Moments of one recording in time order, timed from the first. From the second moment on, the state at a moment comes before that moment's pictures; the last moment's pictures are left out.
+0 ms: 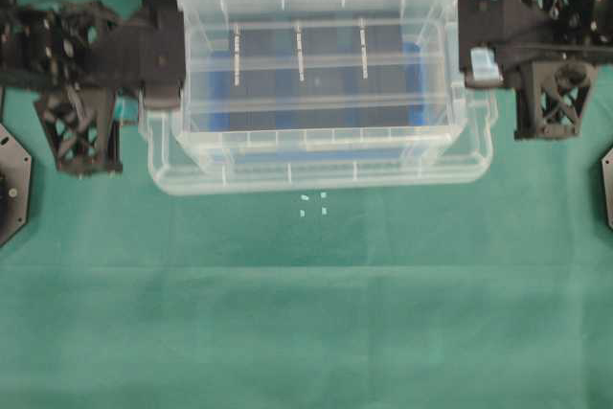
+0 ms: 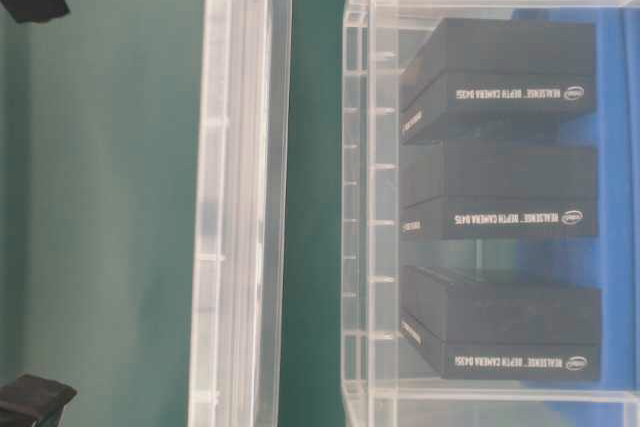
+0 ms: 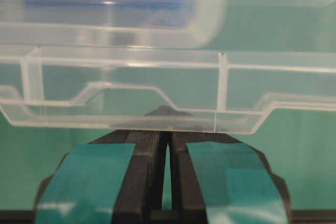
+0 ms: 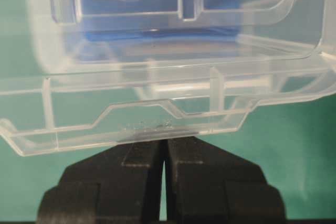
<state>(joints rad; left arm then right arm) 0.13 -0.41 0.52 0.02 1.07 0.07 -0.20 -0.43 0.51 -0.08 1.00 -0.06</state>
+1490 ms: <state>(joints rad) -0.25 -0.34 0.50 0.01 1.07 -0.21 0.35 -0.34 0.47 -0.21 1.08 0.40</state>
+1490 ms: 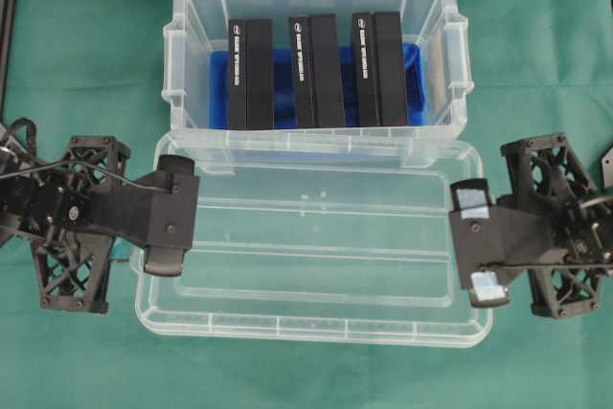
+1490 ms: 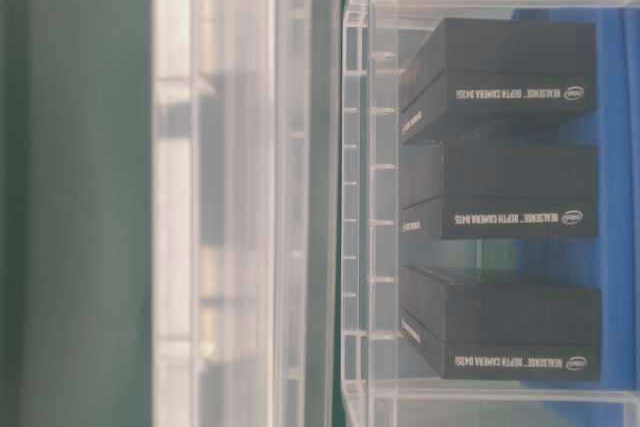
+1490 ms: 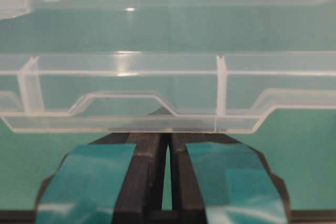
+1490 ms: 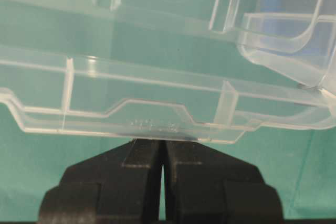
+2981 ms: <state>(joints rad) -0.34 -0.04 0.69 0.01 0.66 -0.38 0.39 -0.12 0.72 -0.21 0.67 0.56</state>
